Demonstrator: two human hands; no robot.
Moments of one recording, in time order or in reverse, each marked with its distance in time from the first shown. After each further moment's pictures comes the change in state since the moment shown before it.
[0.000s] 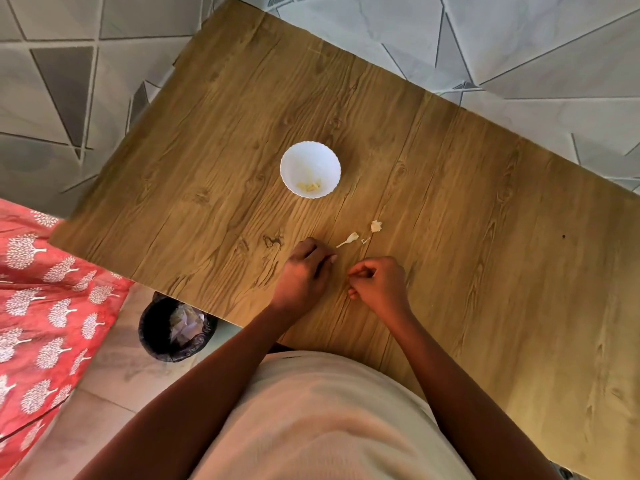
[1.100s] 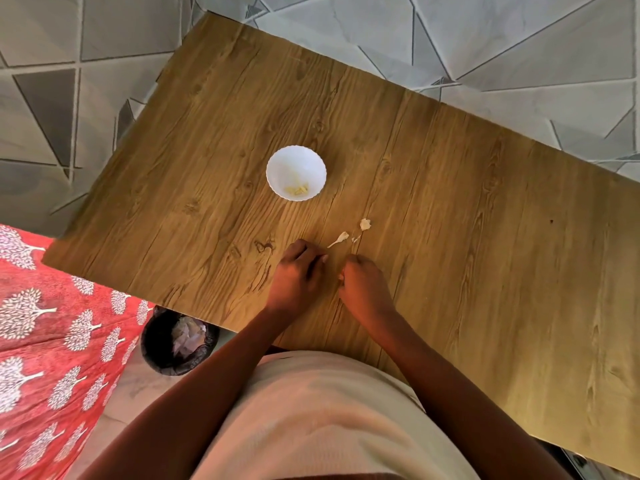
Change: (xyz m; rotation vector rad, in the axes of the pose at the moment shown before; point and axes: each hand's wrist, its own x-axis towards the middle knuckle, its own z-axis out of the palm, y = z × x) left_hand 0.001 0.002 -0.001 0.011 -0.023 -0.018; right_hand -0.006 -0.005 0.013 -0.651 0.006 -0.265
